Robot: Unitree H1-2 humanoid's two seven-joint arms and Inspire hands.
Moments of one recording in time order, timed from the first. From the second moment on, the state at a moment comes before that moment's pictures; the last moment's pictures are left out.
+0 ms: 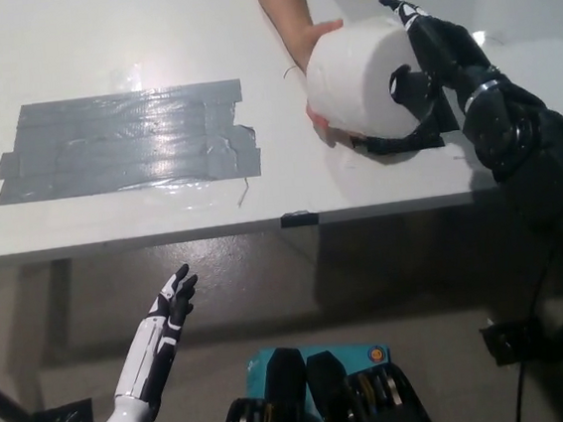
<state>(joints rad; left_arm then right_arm) -0.07 0.15 -0.08 0.01 0.12 -0.07 -0.08 -1.06 -0.23 0.29 1.03 -0.48 -0.15 -0.09</state>
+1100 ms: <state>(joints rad) -0.08 0.15 -0.08 0.04 0.12 -0.08 -0.08 -1.20 -0.34 0.22 0.97 -0.25 0.15 0.26</state>
